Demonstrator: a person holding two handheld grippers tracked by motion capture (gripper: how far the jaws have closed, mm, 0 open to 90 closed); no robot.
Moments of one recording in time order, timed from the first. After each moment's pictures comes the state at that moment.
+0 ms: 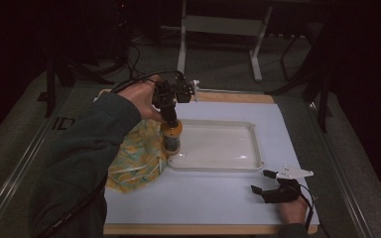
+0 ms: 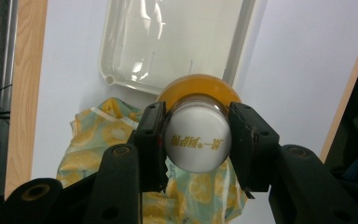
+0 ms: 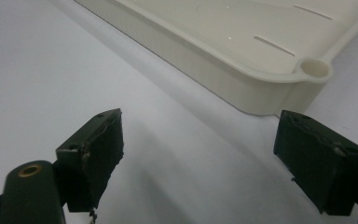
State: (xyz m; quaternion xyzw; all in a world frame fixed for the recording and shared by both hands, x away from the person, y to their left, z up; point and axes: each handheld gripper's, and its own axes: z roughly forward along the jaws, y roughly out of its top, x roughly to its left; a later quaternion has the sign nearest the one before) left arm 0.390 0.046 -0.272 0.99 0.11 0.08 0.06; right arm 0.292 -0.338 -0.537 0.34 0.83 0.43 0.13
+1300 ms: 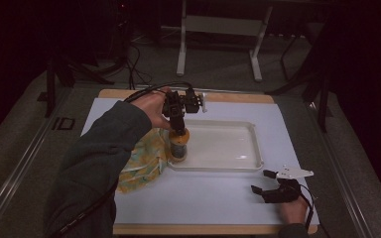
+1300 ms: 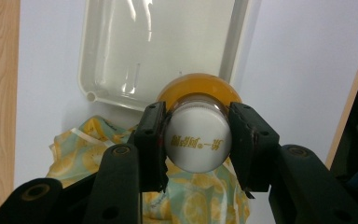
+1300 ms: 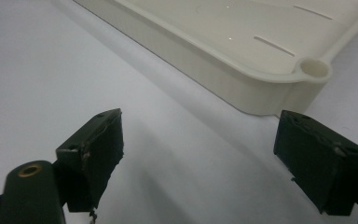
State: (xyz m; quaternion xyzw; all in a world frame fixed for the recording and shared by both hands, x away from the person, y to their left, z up) left arm 0.392 0.025 -0.303 0.99 0.10 0.07 0.06; right arm 0.292 -0.339 -0.537 0.34 0.83 0.43 0.13
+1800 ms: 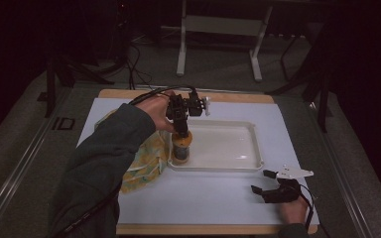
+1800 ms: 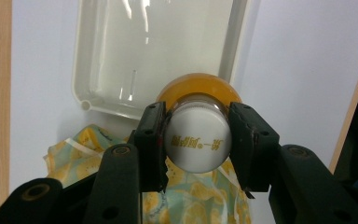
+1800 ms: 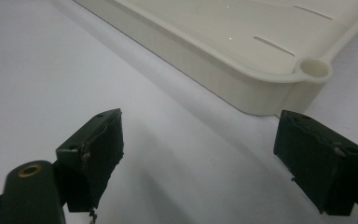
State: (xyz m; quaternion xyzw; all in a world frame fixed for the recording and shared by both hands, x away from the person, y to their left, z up) left arm 0.393 0.017 -0.313 0.99 0.09 0.07 0.06; right arm 0.292 -0.339 -0.537 0.34 0.83 0.43 0.13
